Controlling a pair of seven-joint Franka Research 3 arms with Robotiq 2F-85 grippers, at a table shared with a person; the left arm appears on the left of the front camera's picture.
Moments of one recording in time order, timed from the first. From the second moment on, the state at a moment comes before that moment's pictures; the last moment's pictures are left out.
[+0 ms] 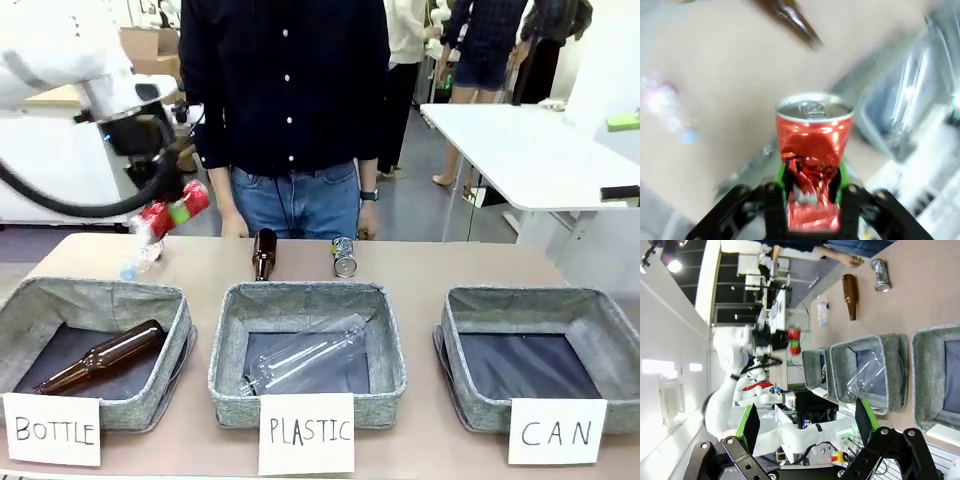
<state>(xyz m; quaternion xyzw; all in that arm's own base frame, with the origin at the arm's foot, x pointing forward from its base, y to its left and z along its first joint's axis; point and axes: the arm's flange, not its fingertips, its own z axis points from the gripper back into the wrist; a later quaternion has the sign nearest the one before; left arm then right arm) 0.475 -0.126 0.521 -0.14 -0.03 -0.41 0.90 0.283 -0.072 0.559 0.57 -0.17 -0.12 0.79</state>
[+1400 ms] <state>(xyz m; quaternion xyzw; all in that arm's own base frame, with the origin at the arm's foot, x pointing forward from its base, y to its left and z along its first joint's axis) 0.289 -0.473 0.575 -0.33 -0.22 -0.62 0.68 0.154 -0.229 0.607 0.39 -0.31 -0.19 0.85</state>
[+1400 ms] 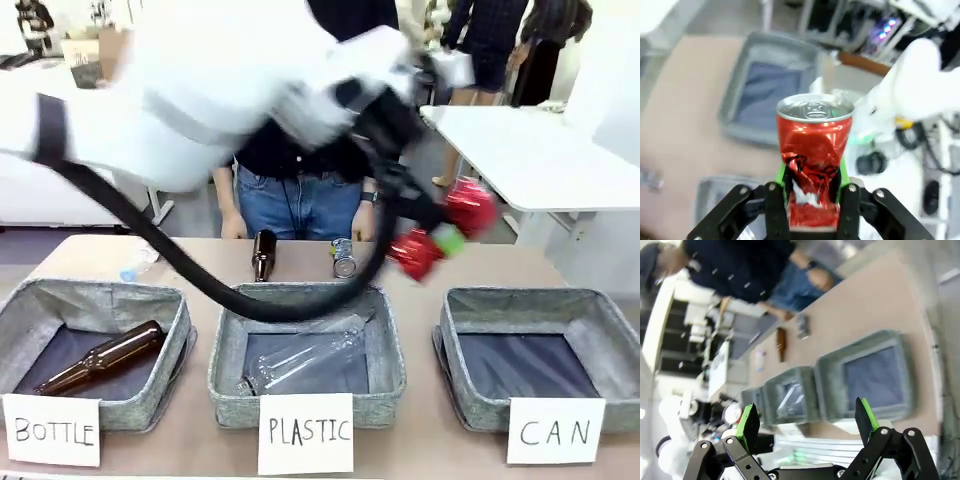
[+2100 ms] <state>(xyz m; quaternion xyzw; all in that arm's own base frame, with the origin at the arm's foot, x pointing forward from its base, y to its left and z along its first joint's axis) 0.302 -0.617 0.521 -0.31 -0.21 -0.64 0.67 0.134 -0.258 0.589 0.30 -0.31 -0.20 0.88</state>
